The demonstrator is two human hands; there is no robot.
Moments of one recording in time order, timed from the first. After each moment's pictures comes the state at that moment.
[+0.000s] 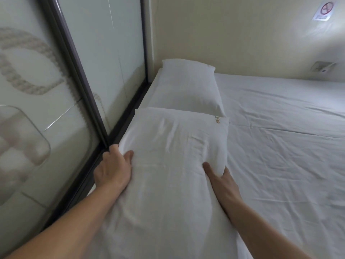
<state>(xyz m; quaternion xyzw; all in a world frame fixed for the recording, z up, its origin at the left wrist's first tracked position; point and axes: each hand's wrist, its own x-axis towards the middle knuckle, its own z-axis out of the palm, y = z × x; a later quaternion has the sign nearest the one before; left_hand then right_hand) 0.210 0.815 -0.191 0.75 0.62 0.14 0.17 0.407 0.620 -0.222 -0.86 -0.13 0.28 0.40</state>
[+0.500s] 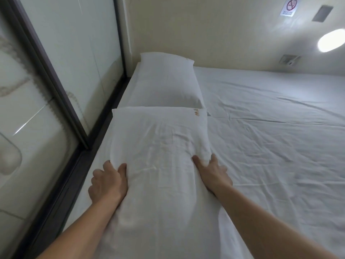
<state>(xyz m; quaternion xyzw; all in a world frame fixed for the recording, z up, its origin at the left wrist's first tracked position) 0.212 0.788 -0.218 0.75 0.63 0.07 0.21 0.422 0.619 -0.209 -0.93 -0.11 0.26 0.24</state>
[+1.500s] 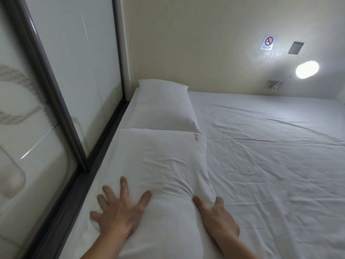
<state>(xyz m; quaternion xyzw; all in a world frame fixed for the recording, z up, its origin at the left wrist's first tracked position) 0.214 0.754 -0.209 0.79 0.57 0.00 0.22 0.377 0.570 -0.208 -0.95 -0.08 0.23 0.21</state>
